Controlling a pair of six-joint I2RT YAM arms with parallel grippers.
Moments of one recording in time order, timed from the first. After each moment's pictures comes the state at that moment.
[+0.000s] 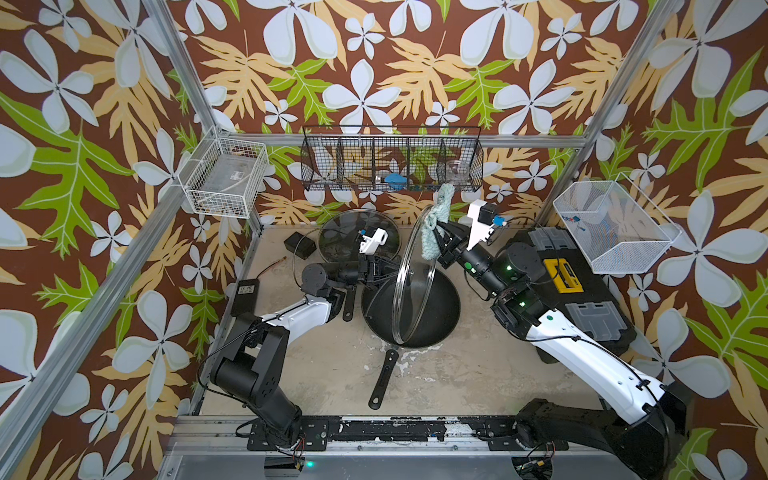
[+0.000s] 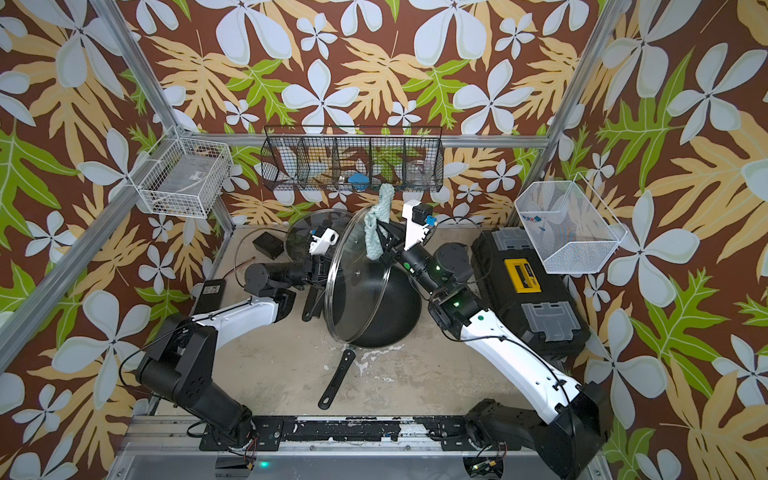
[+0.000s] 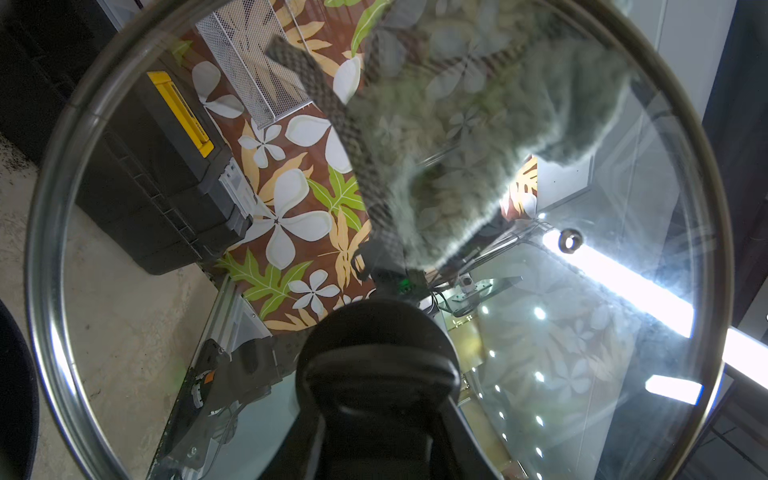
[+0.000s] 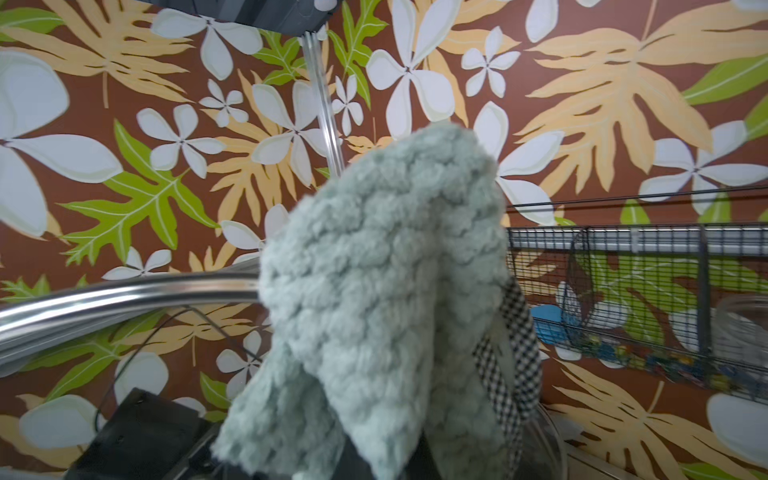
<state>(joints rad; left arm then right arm) -0.40 1.61 0.92 1.46 1.17 -1.90 0.57 1.24 1.10 0.41 -0.14 0.24</state>
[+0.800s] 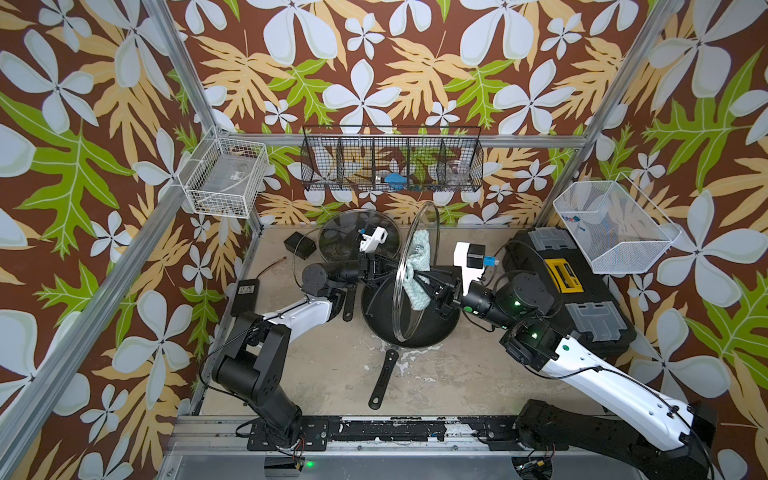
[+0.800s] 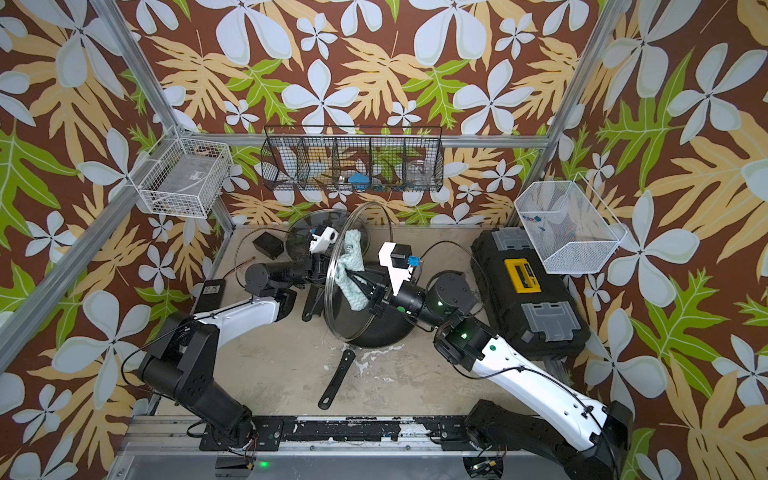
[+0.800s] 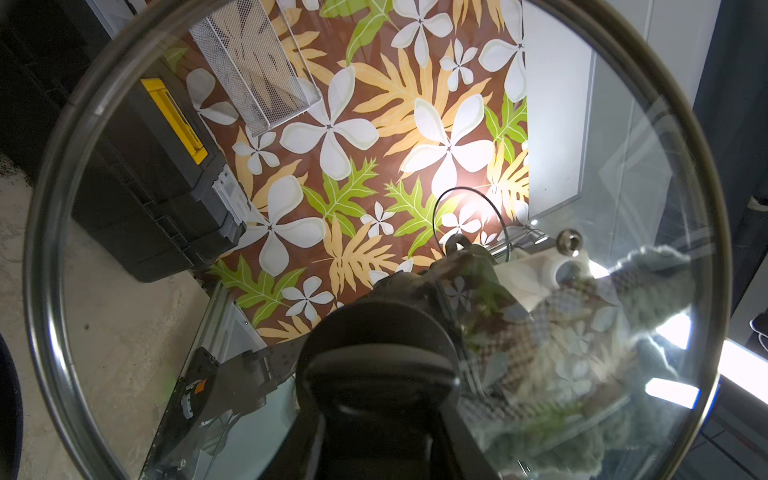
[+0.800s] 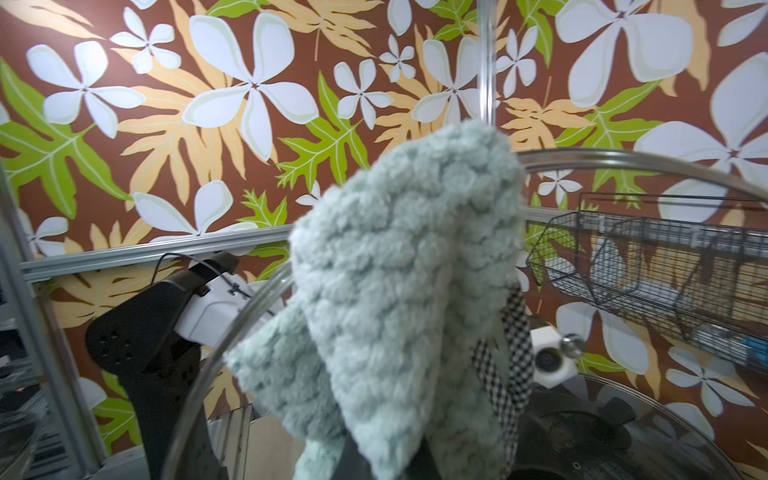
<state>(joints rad) -0.40 1.63 0.94 1.48 1.15 -1.94 0.82 1.05 0.99 0.33 -0.37 0.14</state>
